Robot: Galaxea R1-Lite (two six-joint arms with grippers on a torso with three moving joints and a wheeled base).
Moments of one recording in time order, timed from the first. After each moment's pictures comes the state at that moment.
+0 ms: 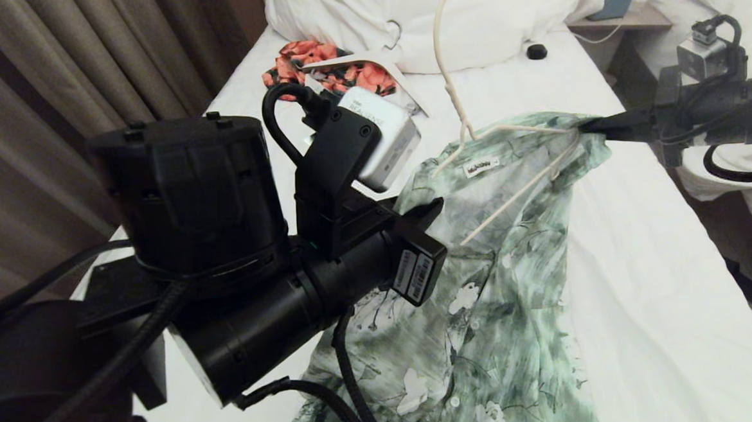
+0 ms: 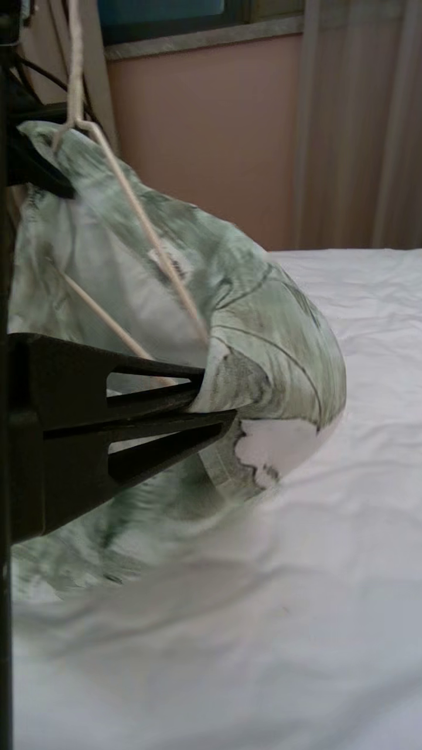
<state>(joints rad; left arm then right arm) -1.00 1.57 -0.94 -0.60 0.30 0.31 0.00 1.72 -1.57 0.17 0.73 0.63</state>
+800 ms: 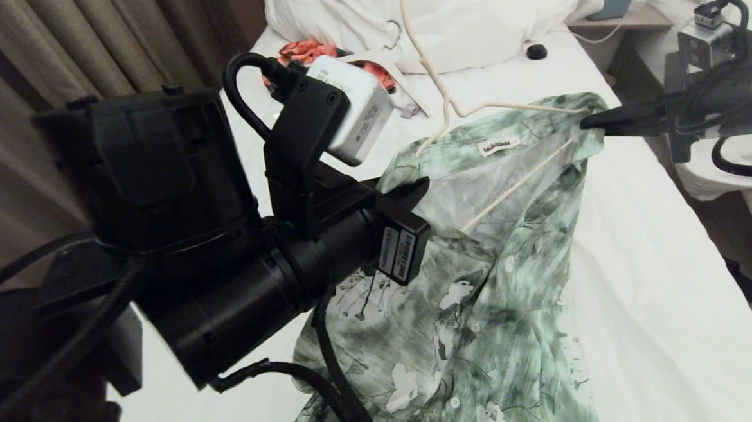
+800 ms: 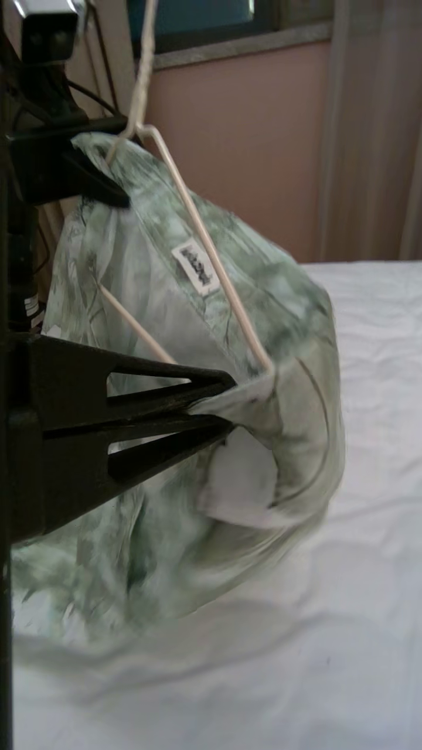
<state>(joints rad) -0.98 1.55 -0.96 -0.60 0.29 0.30 0.07 1.67 -1.63 0.29 0.73 0.62</state>
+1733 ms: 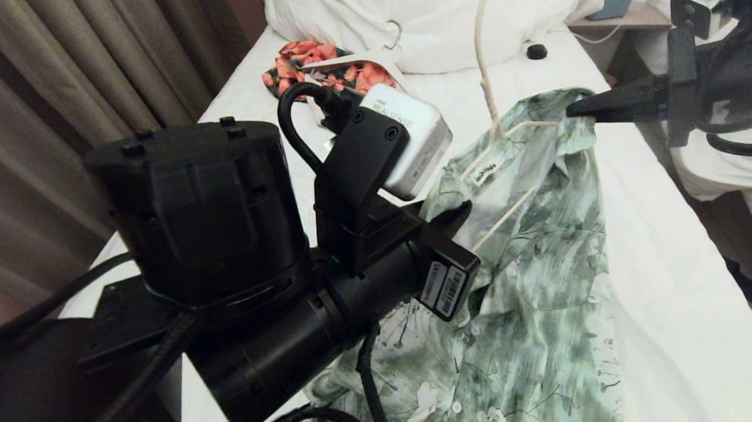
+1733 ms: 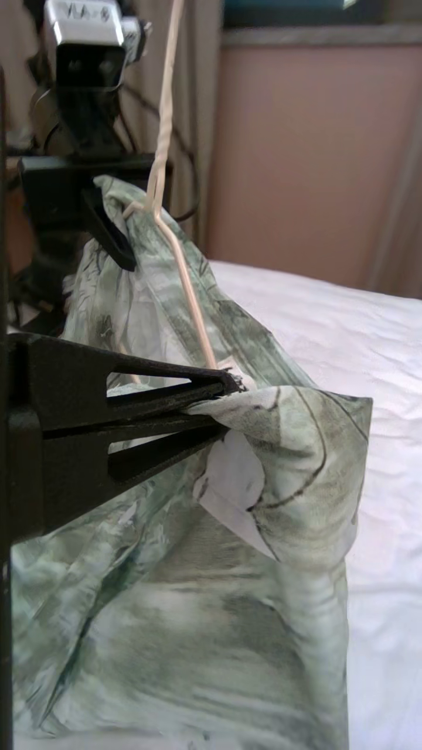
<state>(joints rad) -1.08 1.59 -0.94 -0.64 0.32 0.29 0.17 1.62 -1.67 0.35 0.73 0.46</state>
